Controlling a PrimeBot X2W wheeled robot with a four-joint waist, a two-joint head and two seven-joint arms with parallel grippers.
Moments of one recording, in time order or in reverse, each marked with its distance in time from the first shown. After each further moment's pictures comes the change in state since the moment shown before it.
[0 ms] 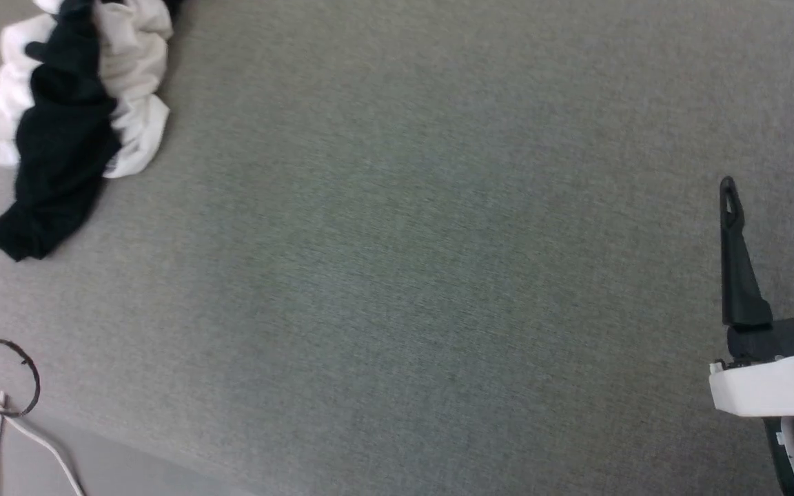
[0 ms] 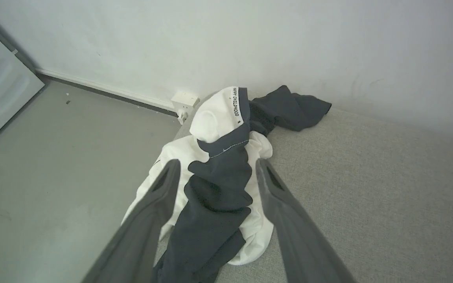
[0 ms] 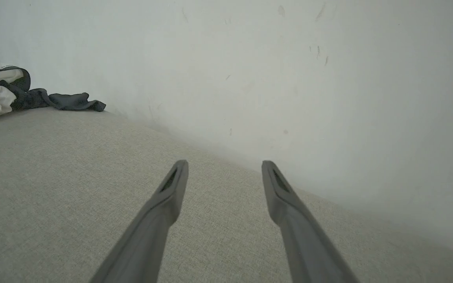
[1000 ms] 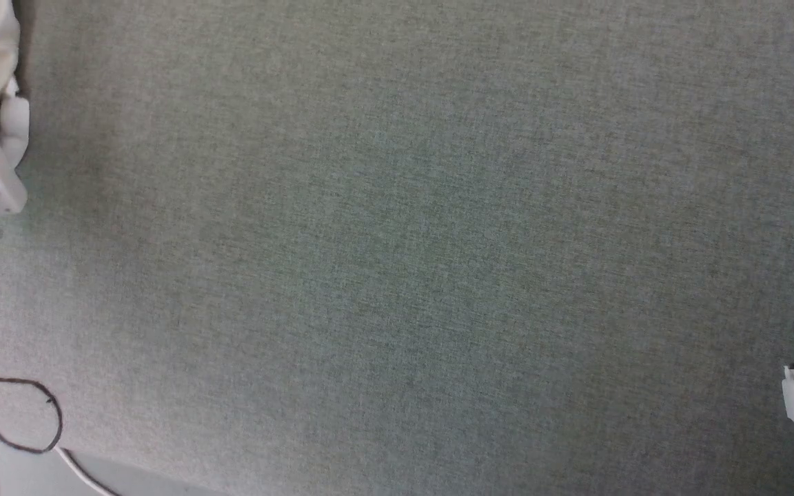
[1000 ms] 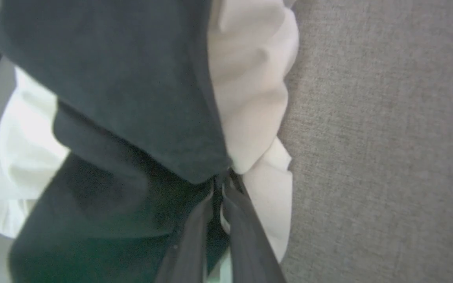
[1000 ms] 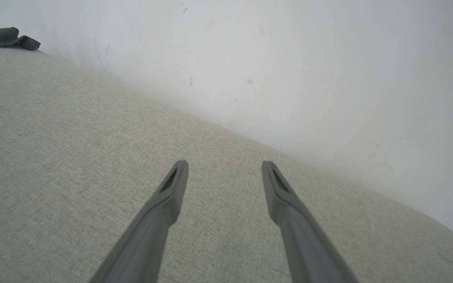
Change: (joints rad) left arm -0.022 0.007 -0.184 0.365 0.011 -0.001 -0.297; right arm 0.003 -0.083 -0.041 -0.234 -0.027 0.000 0.144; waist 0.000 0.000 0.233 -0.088
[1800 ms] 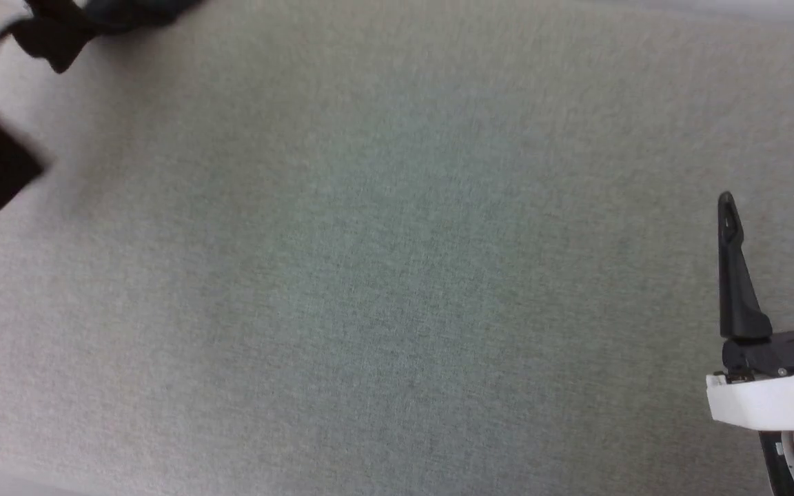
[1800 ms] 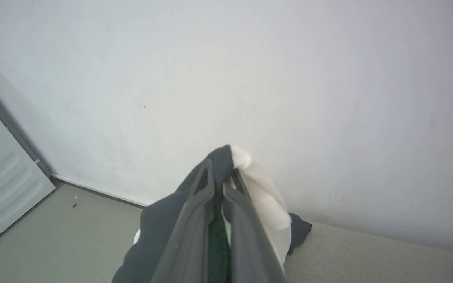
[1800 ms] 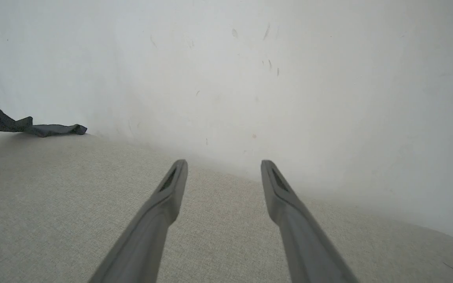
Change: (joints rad) left arm -0.191 0.206 0.020 -0.258 -0.143 0.021 0.051; right arm 0.023 0.080 0.023 0.288 0.141 0.000 -0.240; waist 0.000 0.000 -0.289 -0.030
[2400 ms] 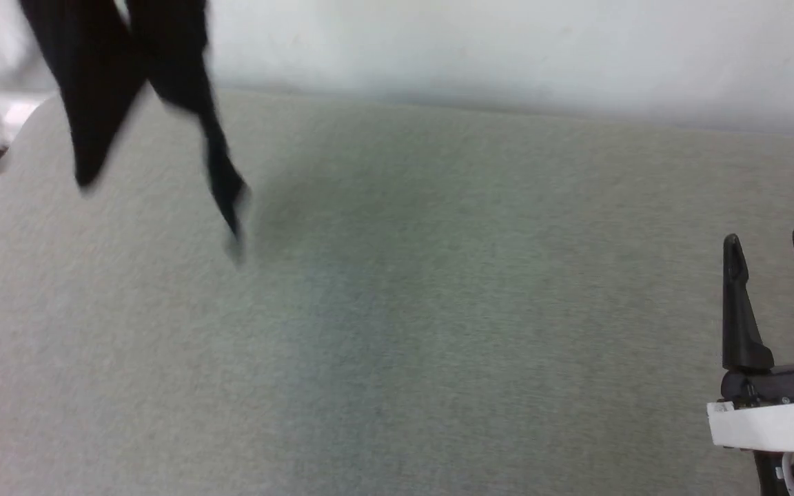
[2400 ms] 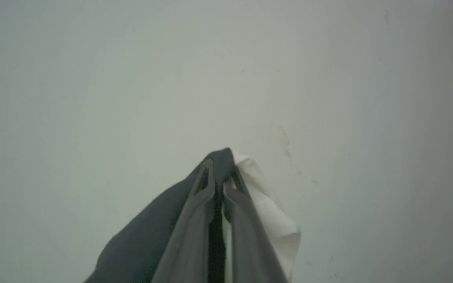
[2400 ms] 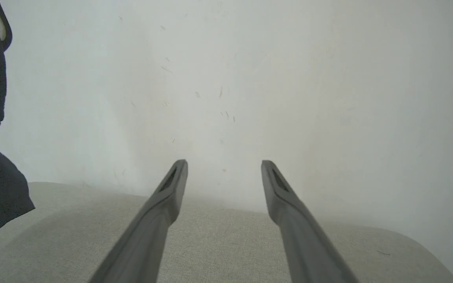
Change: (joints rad) left arm -0.305 -0.244 -0.114 -0.306 -0.004 0.118 0.118; right arm 0.063 0.001 -0.042 0.145 0.160 0.000 -0.137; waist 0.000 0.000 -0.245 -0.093
